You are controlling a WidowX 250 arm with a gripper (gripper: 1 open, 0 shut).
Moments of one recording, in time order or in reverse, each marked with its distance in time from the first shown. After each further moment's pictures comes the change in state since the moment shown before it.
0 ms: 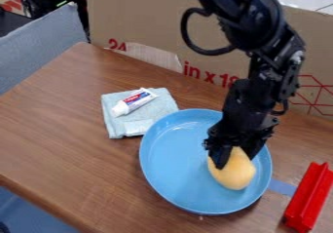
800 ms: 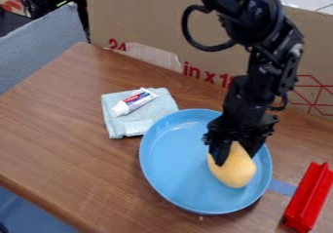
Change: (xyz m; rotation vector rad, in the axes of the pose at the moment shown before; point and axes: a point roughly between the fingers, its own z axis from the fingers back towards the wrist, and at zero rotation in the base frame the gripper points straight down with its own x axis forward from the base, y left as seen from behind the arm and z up) arm 0.019 0.002 0.003 -0.018 0.001 -0.035
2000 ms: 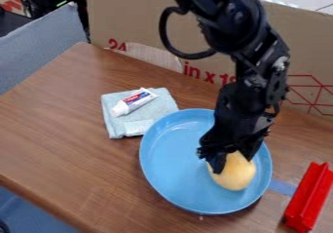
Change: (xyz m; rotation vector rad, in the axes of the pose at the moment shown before) arm -0.034 0.011 0.002 -0.067 -0.019 0.038
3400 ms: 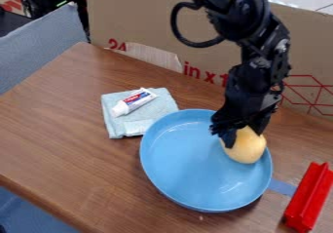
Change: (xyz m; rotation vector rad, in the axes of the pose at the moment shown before) arm 0.038 -0.033 -0.004 -0.085 -0.040 0.008
